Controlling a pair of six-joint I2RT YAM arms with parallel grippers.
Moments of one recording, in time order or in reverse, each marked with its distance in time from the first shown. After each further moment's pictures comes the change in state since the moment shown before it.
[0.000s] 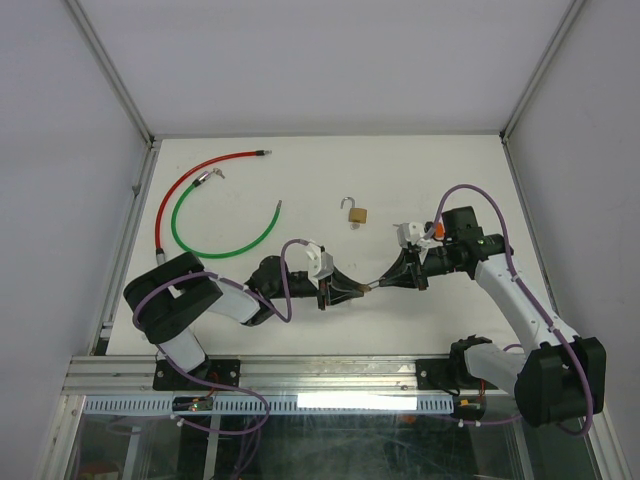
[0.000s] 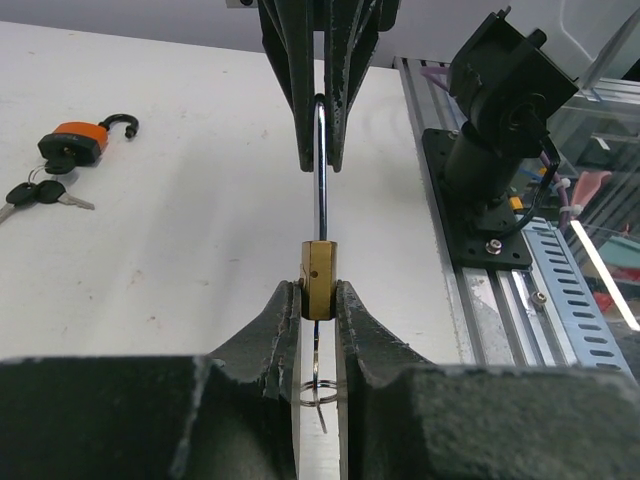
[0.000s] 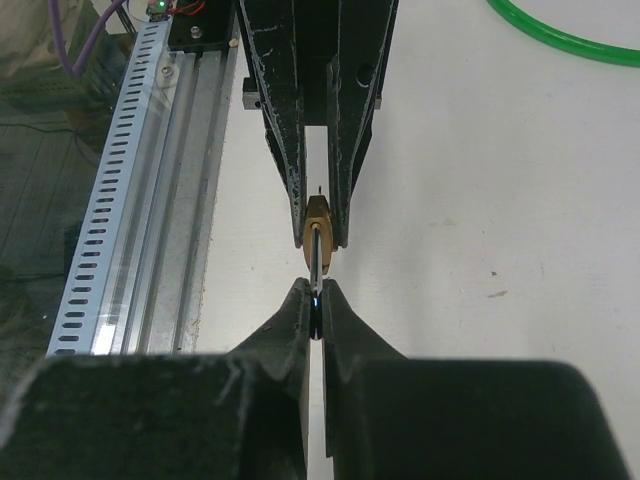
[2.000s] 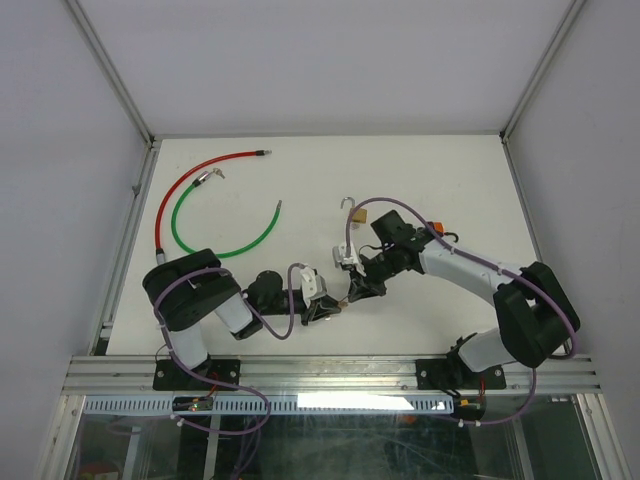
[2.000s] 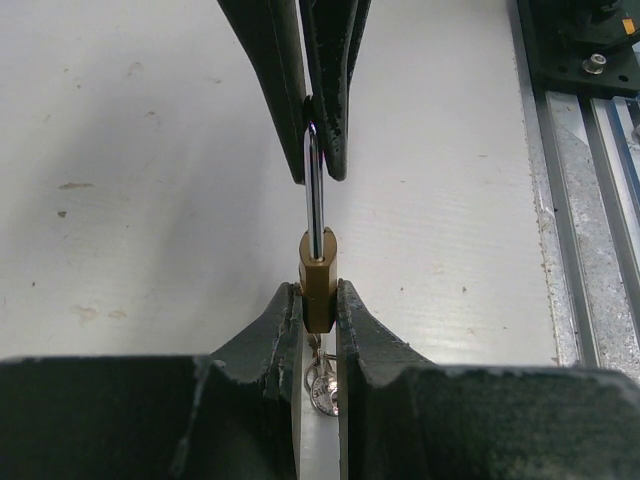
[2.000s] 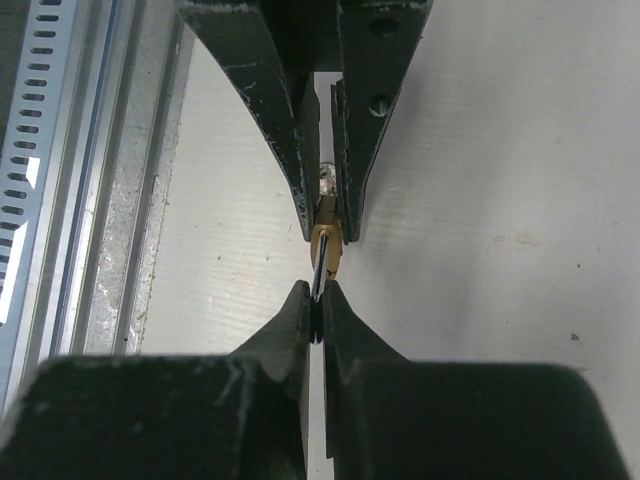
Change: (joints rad) left arm 0.019 0.113 -0.159 -0.011 -0.074 0.190; right arm 0.411 0.340 0.044 0.278 0.354 0.166
